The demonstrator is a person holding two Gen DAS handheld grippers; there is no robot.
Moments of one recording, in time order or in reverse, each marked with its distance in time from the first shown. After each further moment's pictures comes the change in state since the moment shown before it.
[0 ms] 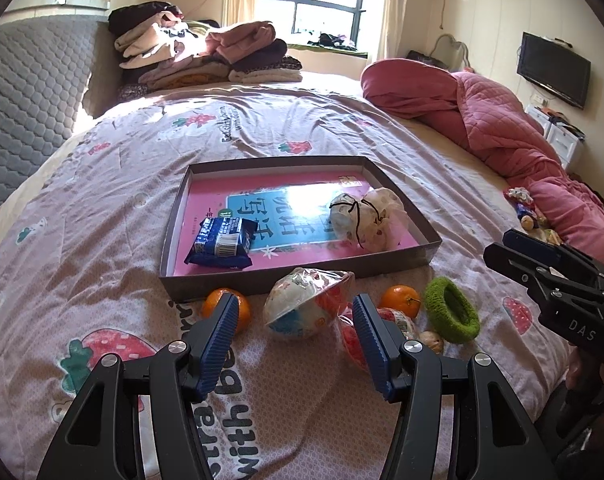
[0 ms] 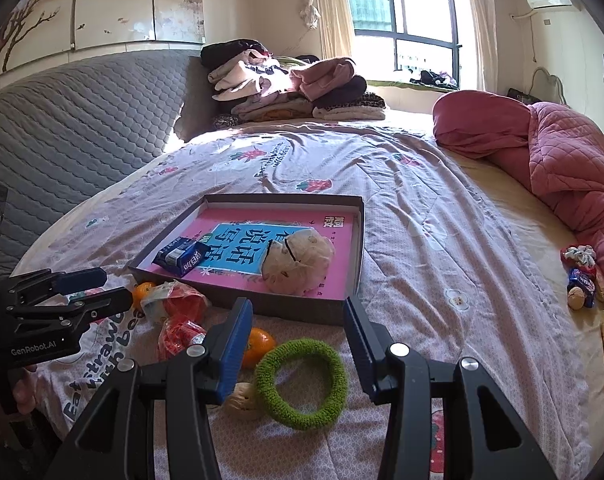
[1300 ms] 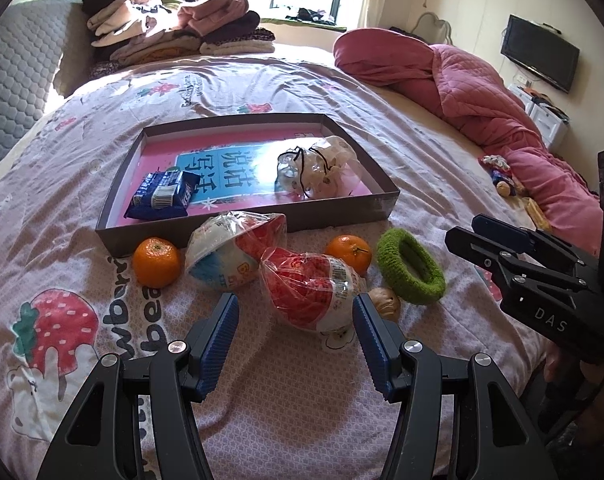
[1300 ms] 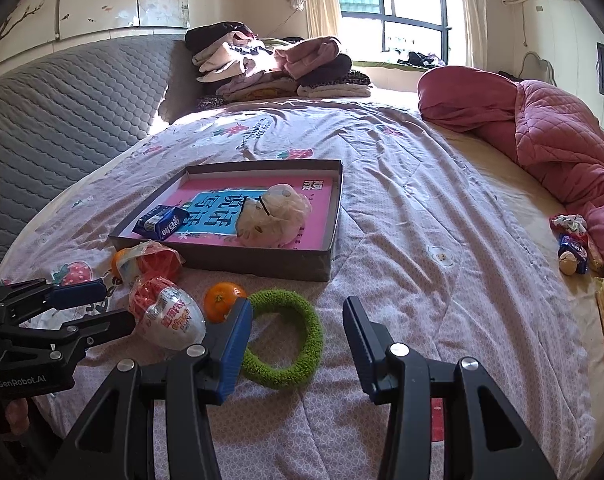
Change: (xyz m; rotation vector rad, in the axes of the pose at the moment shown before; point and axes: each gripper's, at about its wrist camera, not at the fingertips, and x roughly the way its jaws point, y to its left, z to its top) left arm 0.017 -0.040 -0.029 0.014 0.102 -0.088; right arm 0.006 -0.016 -0.027 0.023 0.068 -0.040
